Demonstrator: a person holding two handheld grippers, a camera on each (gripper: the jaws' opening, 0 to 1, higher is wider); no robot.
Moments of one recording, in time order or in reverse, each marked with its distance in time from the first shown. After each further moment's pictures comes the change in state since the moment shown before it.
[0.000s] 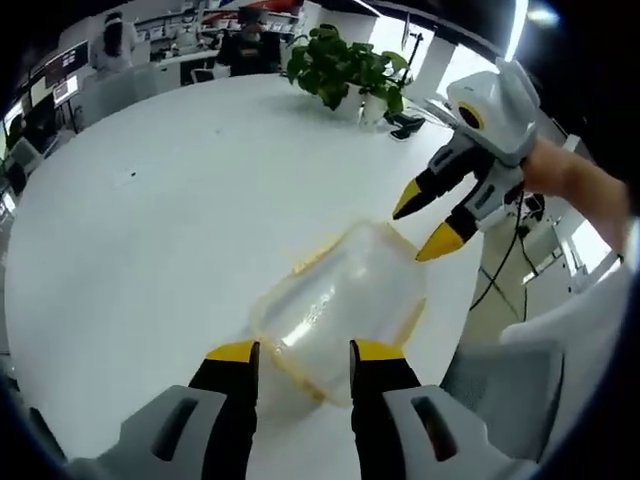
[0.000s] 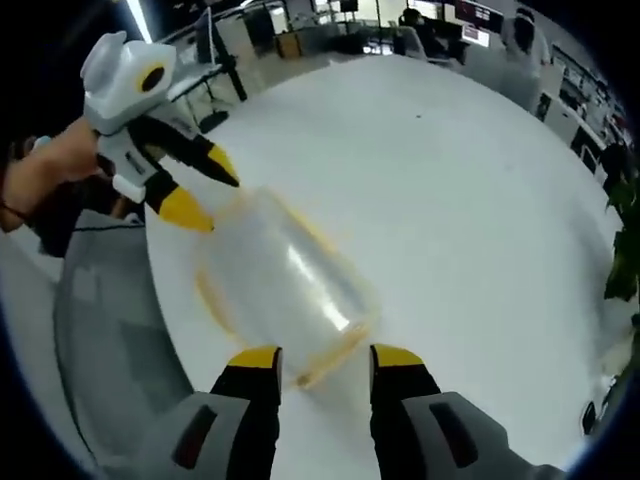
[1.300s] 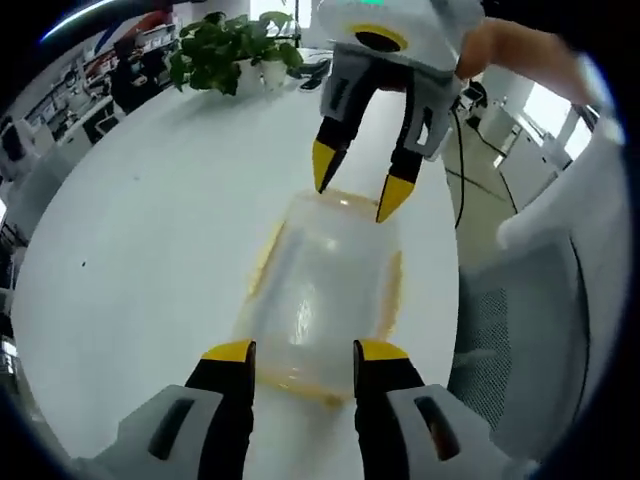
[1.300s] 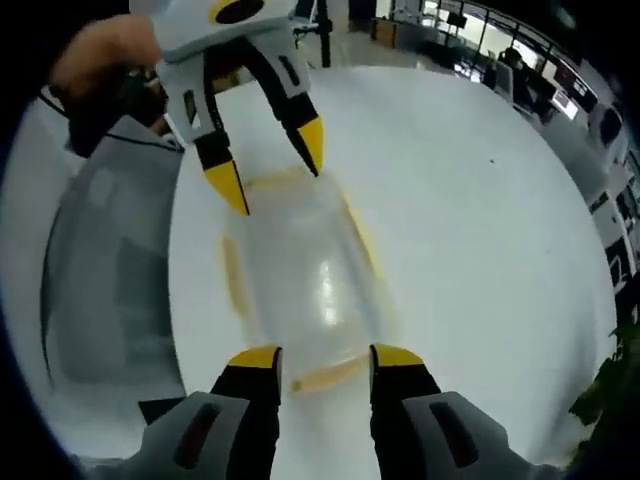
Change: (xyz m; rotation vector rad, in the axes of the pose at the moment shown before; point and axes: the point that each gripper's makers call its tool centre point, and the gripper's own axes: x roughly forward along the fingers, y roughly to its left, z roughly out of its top) left arm 0.014 -0.020 0.001 0.491 0.123 -0.109; right arm 0.010 0.014 0.008 -0.394 0.085 0.063
